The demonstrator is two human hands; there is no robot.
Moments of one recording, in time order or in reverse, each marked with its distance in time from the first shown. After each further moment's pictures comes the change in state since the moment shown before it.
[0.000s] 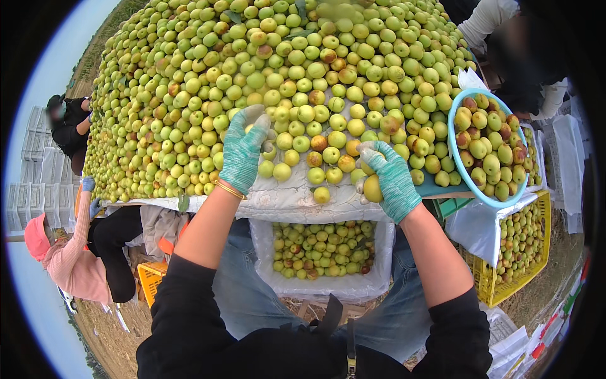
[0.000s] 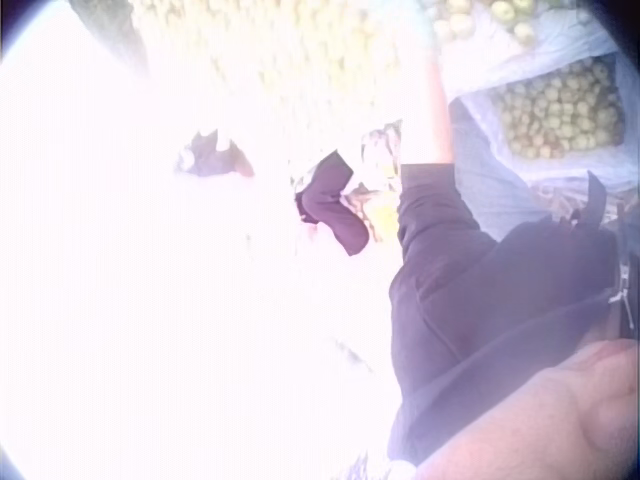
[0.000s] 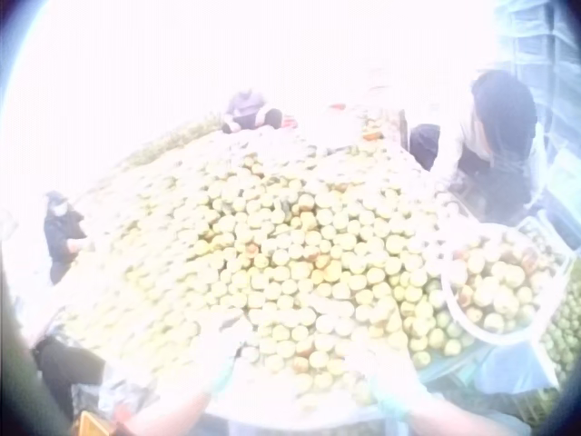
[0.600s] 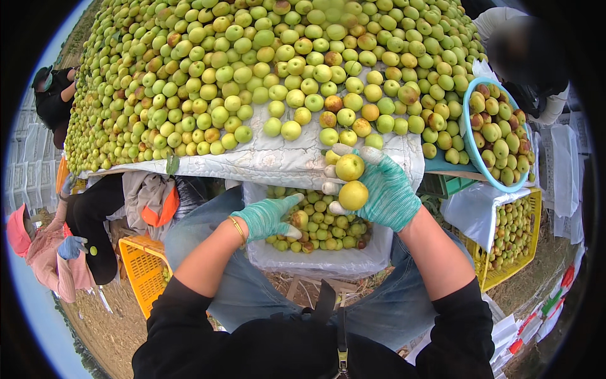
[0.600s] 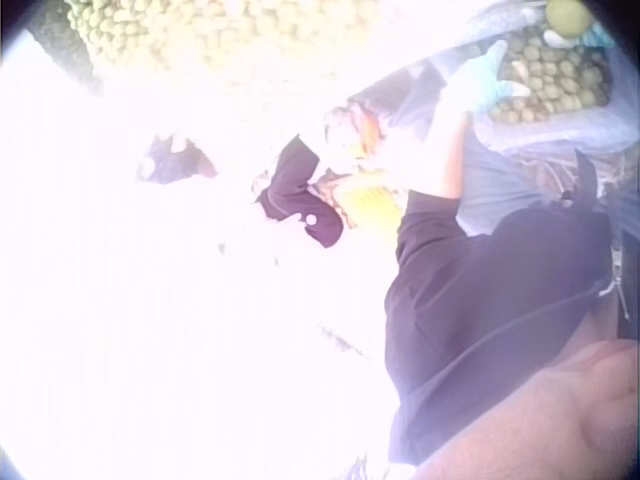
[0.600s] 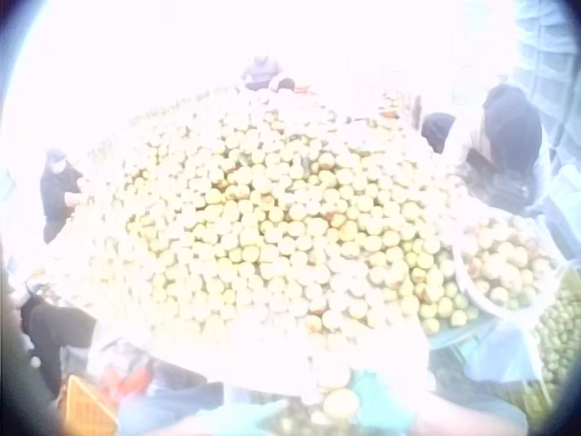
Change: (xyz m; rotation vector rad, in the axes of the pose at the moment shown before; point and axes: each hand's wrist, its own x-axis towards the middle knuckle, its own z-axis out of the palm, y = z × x) left_hand -0.145 -0.041 -0.034 0.729 -0.946 -0.303; right_hand -0.031 0.054 0.021 0.639 -0.485 0.510
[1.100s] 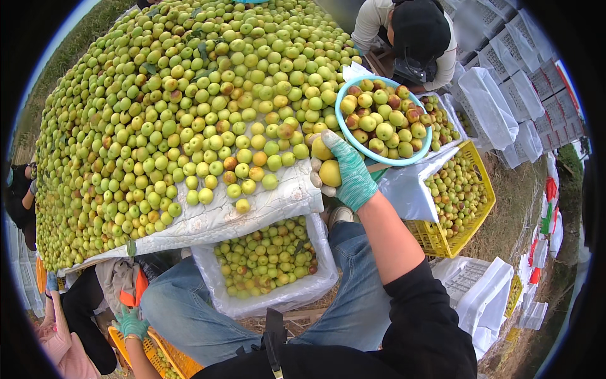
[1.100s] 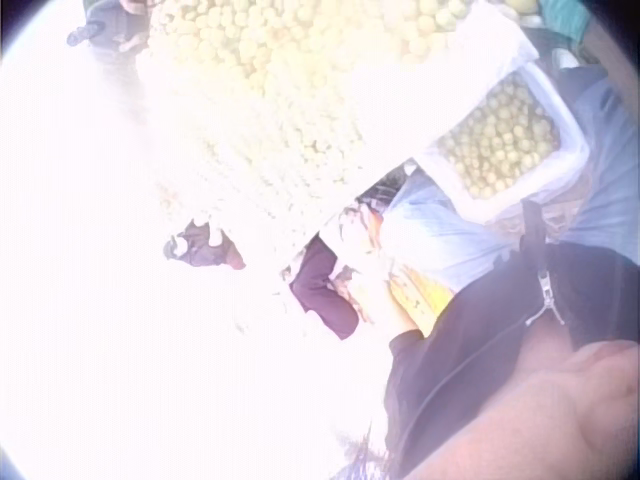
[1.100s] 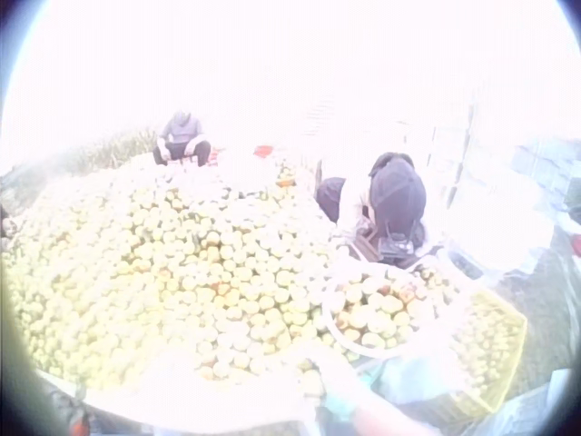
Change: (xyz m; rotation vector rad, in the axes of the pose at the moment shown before) left_hand -0.221 -0.177 -0.004 0.623 0.417 -1.115; right_hand -0.099 -0.076 0.011 -0.500 0.403 -0.753
